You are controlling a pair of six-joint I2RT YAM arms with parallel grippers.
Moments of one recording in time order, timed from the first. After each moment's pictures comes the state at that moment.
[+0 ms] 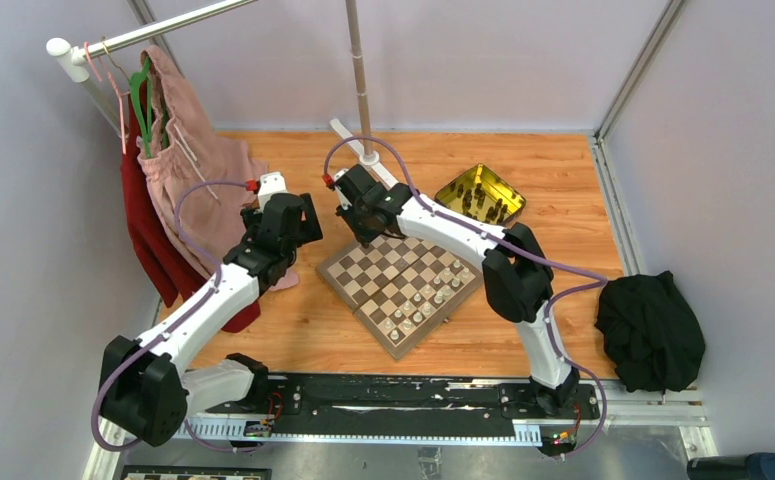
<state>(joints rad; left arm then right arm) -0.41 1.13 0.77 -0.24 -0.55 -0.44 0.88 2.11 1.84 -0.65 0.08 0.07</state>
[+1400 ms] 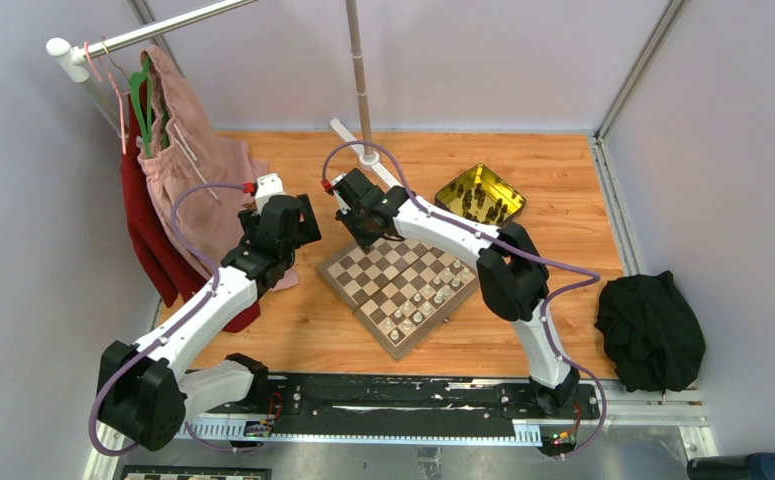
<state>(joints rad) -0.41 1.11 0.76 -0.25 -0.56 -0.45 0.88 2.14 1.84 -0.65 0.08 0.06</state>
